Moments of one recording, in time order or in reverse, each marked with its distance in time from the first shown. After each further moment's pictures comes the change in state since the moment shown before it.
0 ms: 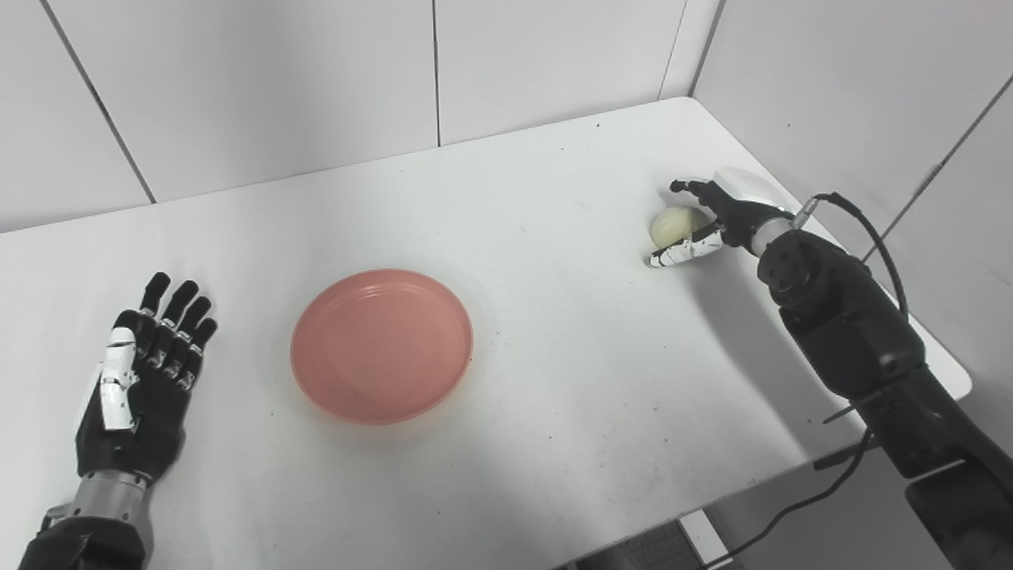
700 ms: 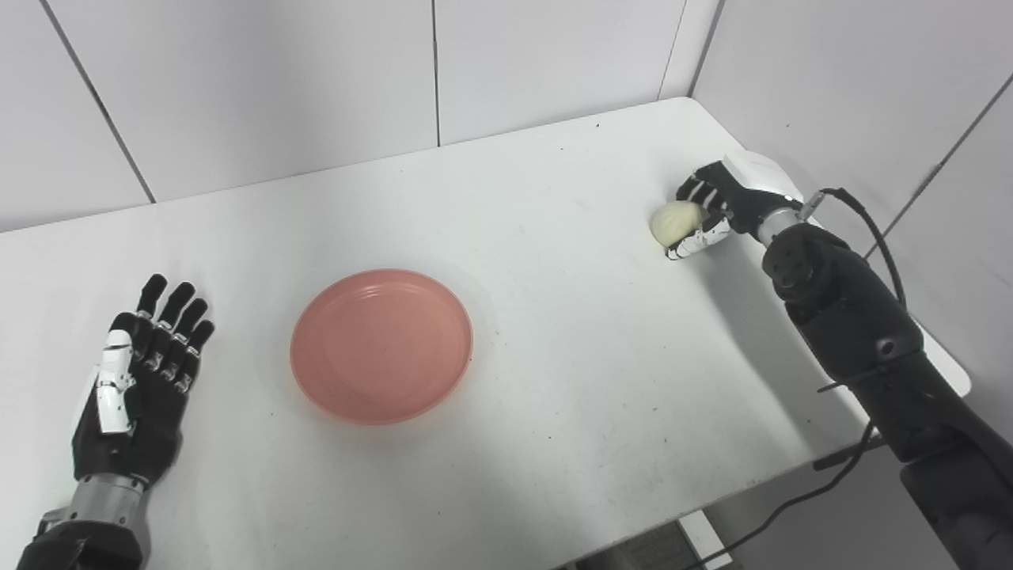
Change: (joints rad) left arm 0.005 0.002 0.001 -0.008 -0.001 0.001 0.000; right arm -0.037 -0.008 -0.011 0.202 0.061 -0.205 -0.210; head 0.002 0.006
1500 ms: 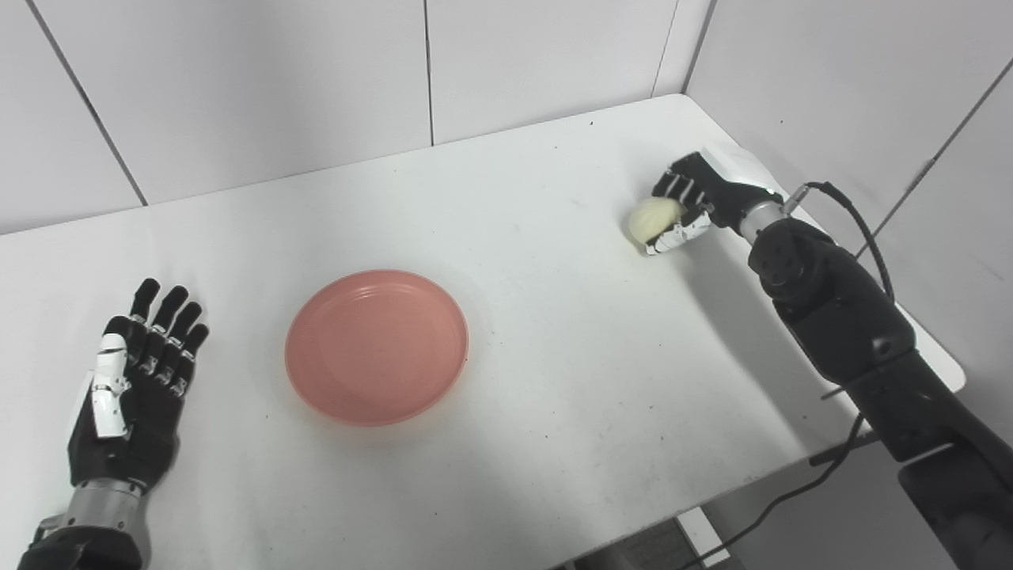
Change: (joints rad) left arm 0.017 -0.016 -0.022 -0.041 0.008 0.024 0.035; right arm 0.013 -0.005 0.020 -0.217 0.038 0.038 0.058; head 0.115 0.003
